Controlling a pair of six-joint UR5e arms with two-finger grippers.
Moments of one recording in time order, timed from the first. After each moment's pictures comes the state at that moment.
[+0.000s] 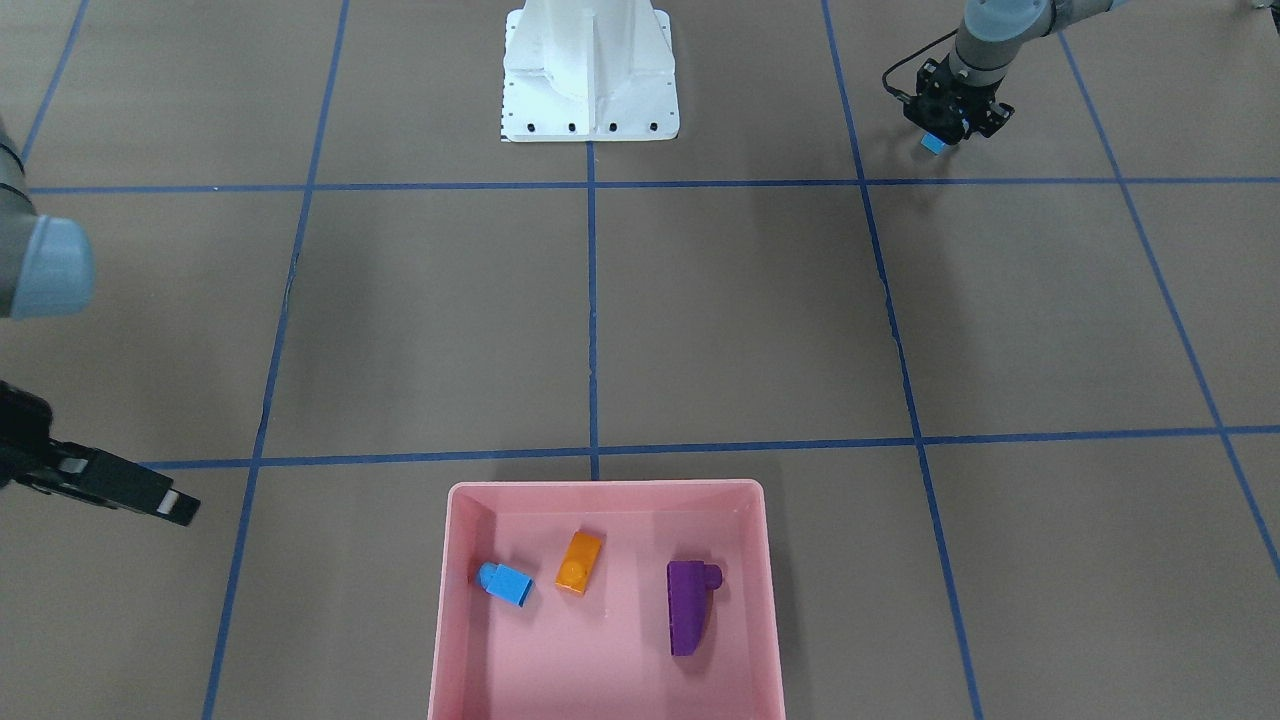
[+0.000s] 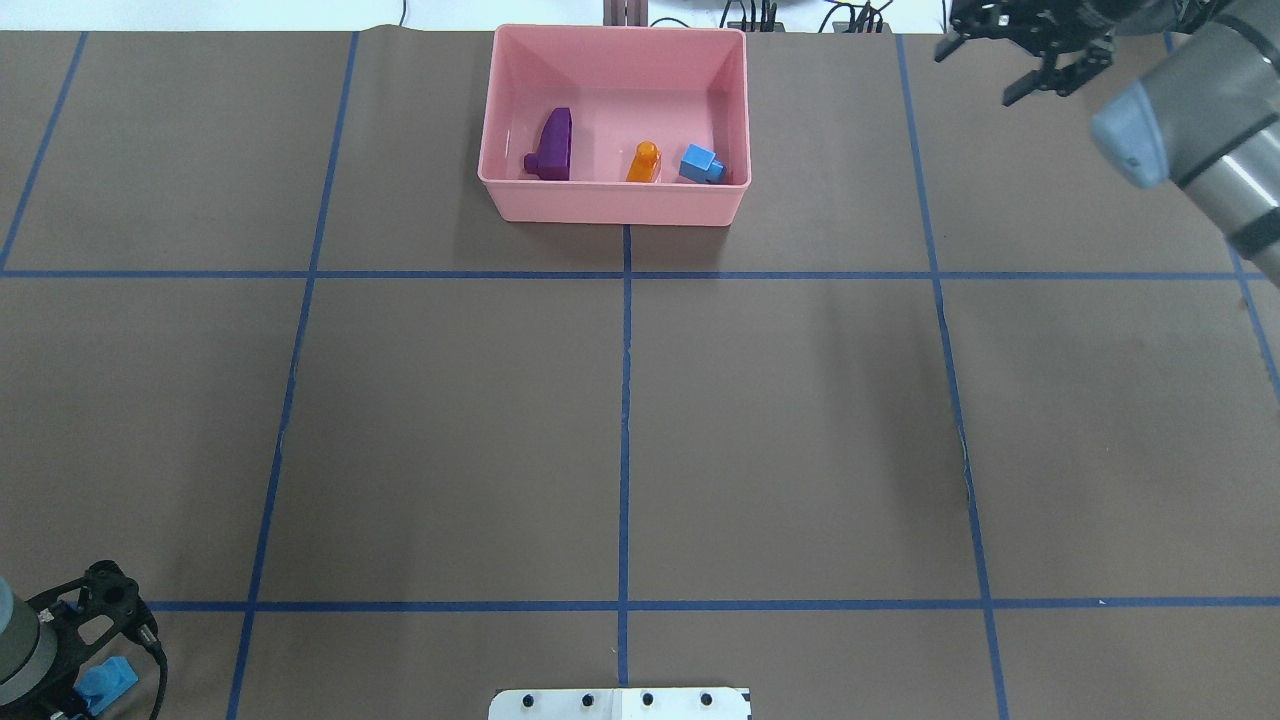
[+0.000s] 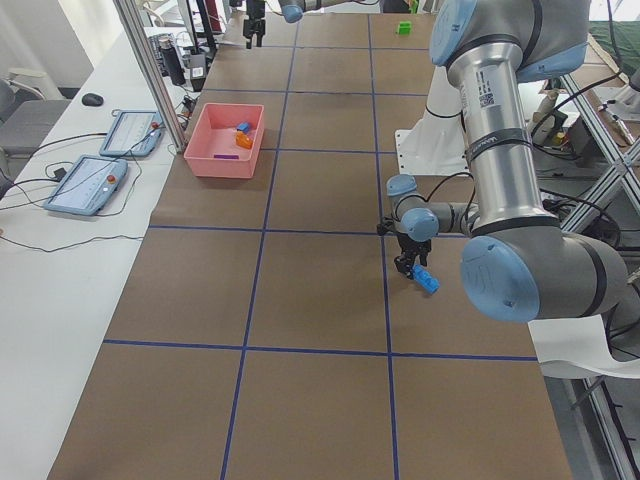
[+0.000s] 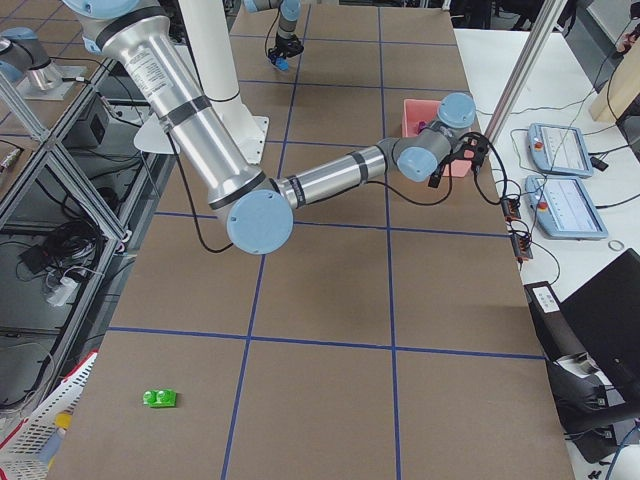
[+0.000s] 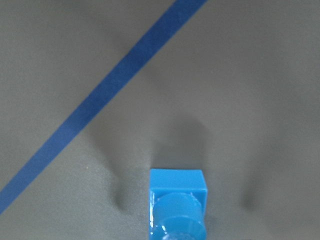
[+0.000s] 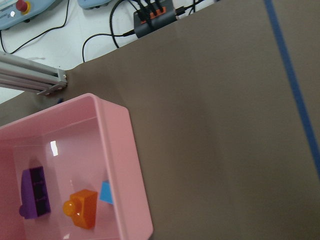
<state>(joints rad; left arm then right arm) -0.21 -1.16 -2.10 -1.90 -1.95 -0.55 1.22 -1.08 1.41 -1.09 2.48 1.13</state>
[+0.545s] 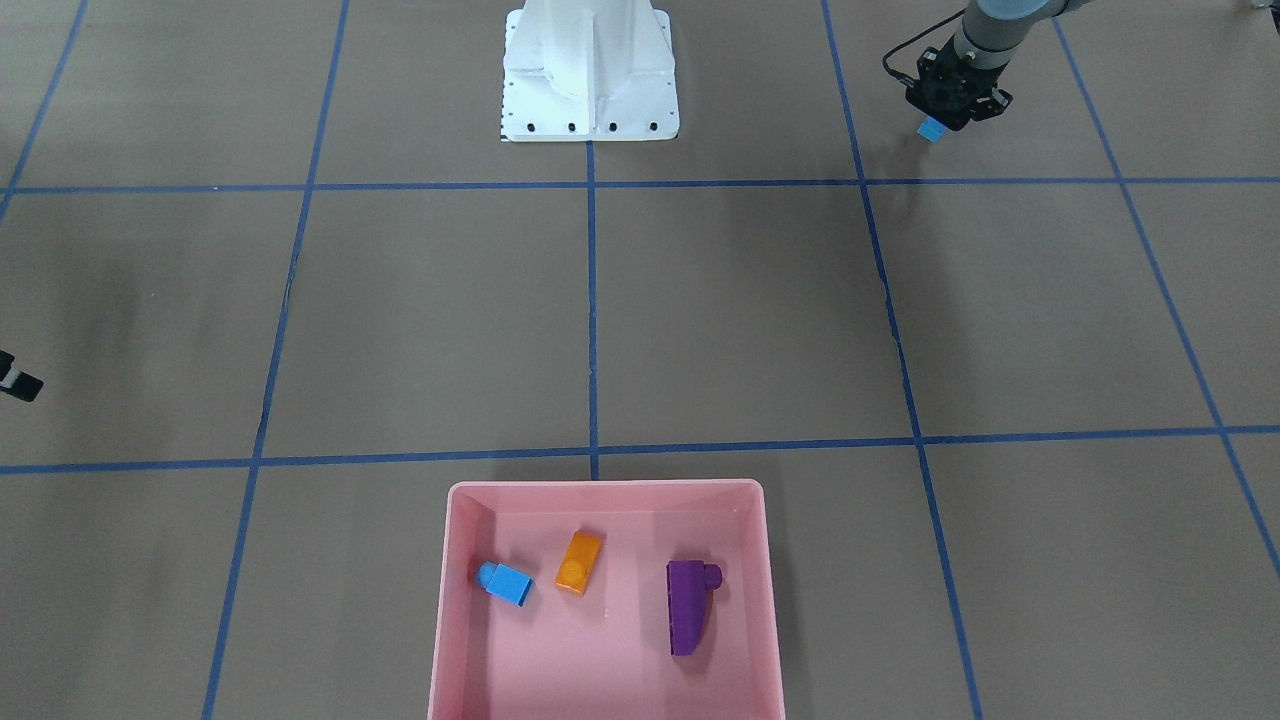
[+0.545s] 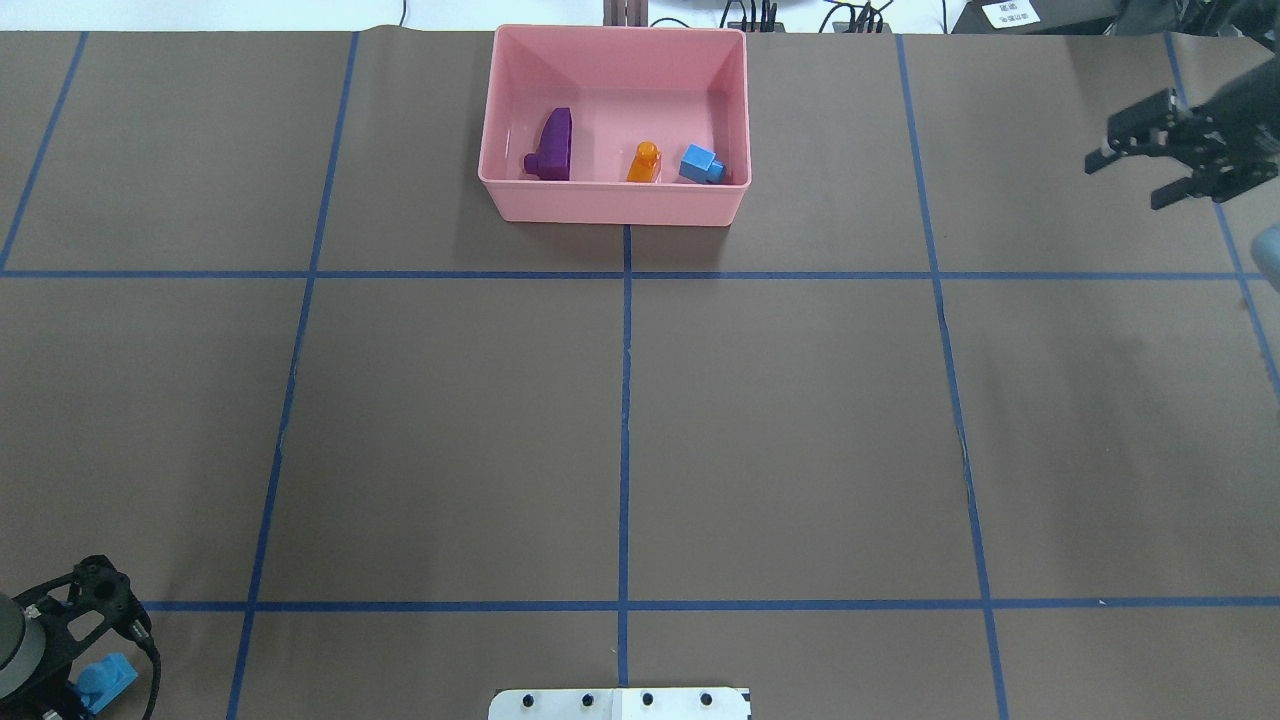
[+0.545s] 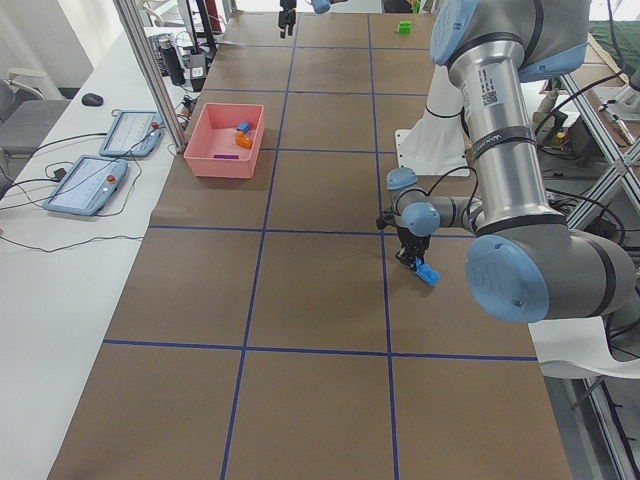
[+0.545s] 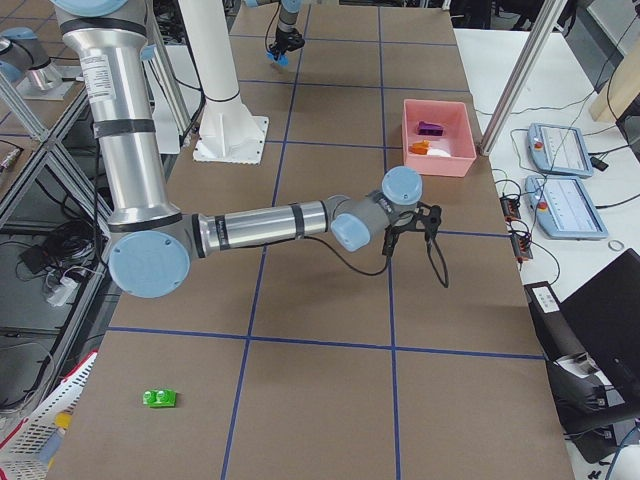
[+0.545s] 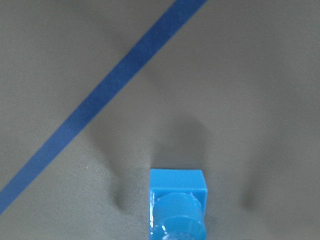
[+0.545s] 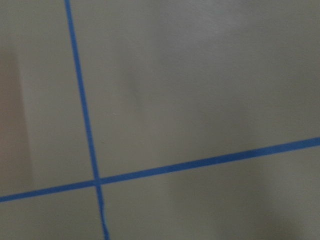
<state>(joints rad) -0.29 -1.14 -2.20 -1.90 -2.02 -0.56 1.28 -1.50 1.59 -1.09 2.46 0.85</state>
